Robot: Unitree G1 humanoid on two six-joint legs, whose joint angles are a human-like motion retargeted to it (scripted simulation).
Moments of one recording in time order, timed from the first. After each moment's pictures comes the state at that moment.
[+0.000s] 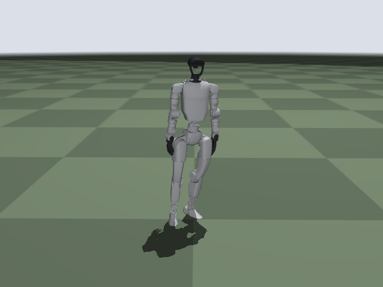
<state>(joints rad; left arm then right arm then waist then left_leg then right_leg) 0.07 0.08 0.28 1.54 0.24 0.13 -0.21 0.02 -0.09 0.07 1.60 -0.29 0.13 0.21 -0.27 0.08 -0.20 -0.03 -0.01 0.25 -0.02 -0.08 0.01 -0.09 -0.07 -0.47 0.08 0.04 0.05</state>
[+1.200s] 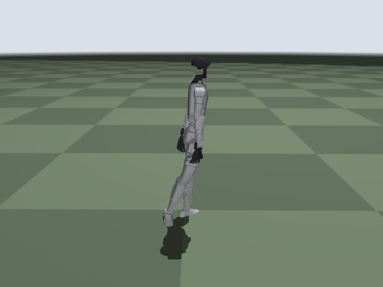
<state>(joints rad) 0.15 0.00 0.53 1.64 0.02 0.05 -0.12 -0.01 -0.09 0.13 1.49 -0.33 0.08 0.18 -0.15 0.00 -0.15 -0.14 -0.07 0.48 -0.03 0.01 0.07 0.26 -0.11 -1.53 0.09 -0.03 0.23</state>
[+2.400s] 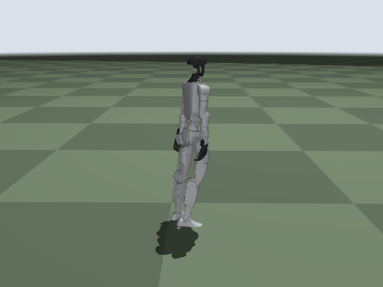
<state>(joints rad) 0.07 0.08 0.29 1.63 0.21 0.09 -0.13 0.02 -0.06 0.12 1.46 -0.29 0.08 0.21 -0.18 -0.01 -0.14 -0.02 -0.11 0.16 -0.04 -0.03 0.06 0.00 -0.08 -0.60 0.01 -0.07 0.17</state>
